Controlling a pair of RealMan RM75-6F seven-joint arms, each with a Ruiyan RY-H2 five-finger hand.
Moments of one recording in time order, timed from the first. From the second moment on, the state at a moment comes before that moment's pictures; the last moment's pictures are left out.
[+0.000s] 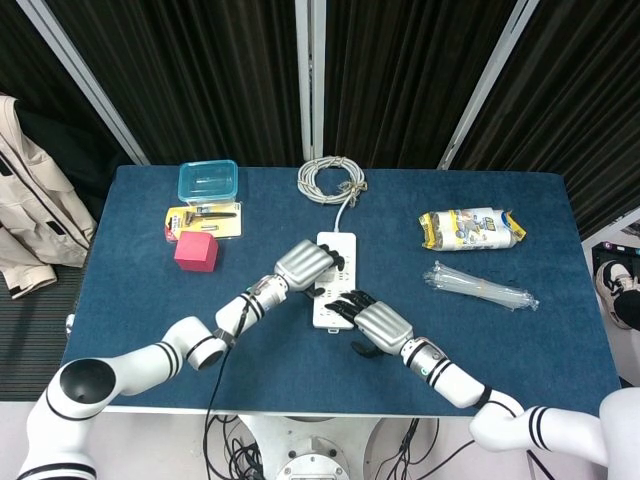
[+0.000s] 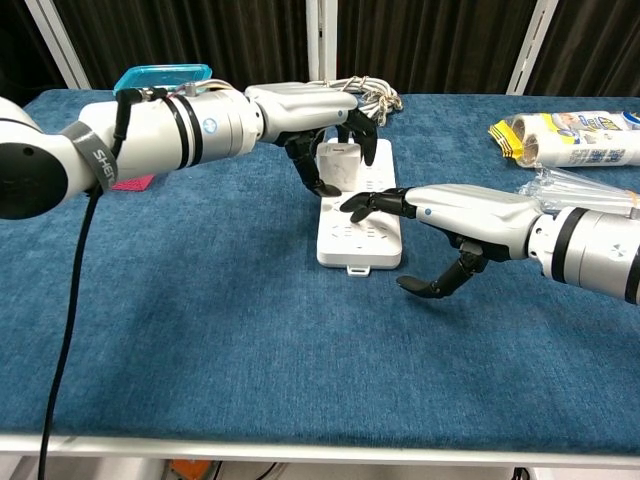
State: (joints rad) left arm -1.13 -1.83 -0.22 -0.92 1.49 0.69 -0.14; right arm 0.71 -1.57 0.05 -1.42 -1.48 0.79 0.09
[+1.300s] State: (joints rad) left arm -1.16 -1.95 -0.08 -0.57 1.60 0.91 -0.48; right arm 0.72 -1.58 0.03 -1.41 -1.43 0.78 0.08
